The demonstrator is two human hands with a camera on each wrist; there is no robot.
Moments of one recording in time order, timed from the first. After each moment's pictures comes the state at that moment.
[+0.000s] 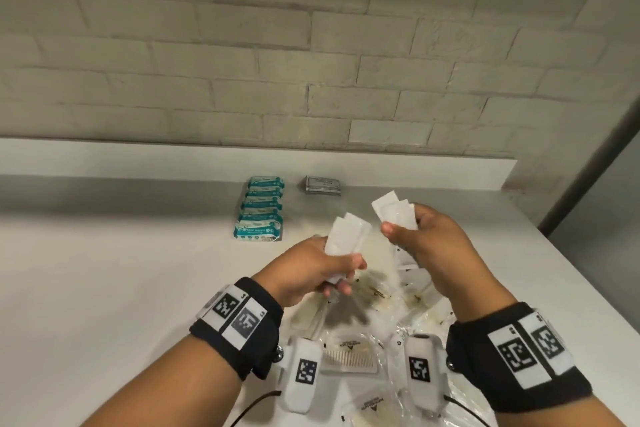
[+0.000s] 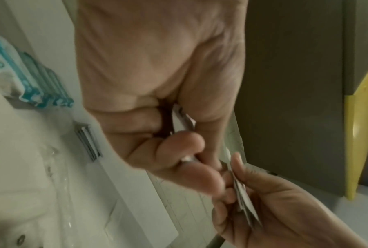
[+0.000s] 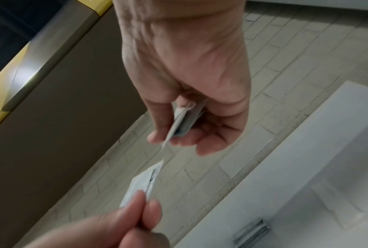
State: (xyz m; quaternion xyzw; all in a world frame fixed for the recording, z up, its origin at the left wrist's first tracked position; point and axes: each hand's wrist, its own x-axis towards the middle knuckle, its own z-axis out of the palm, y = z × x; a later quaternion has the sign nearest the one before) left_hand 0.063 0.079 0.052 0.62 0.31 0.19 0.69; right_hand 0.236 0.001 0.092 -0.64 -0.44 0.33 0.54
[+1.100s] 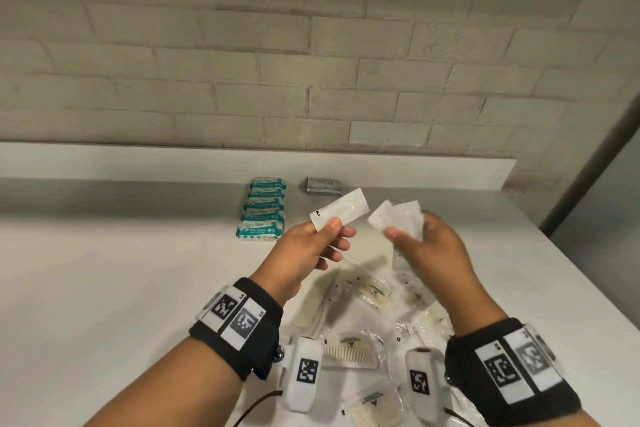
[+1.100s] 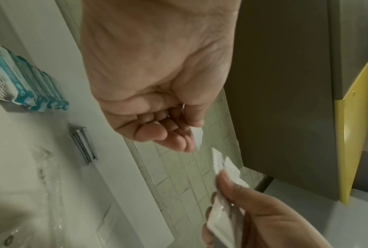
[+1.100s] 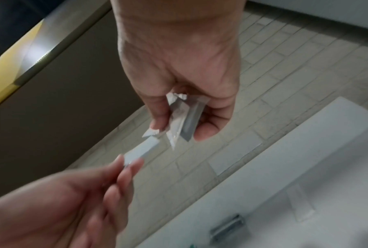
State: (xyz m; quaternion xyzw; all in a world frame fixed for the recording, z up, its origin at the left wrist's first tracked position) left_hand 0.064 0.080 0.053 0.59 0.35 0.33 0.65; right_hand 0.229 -0.015 0.082 -0.69 -0.44 0.23 0.53
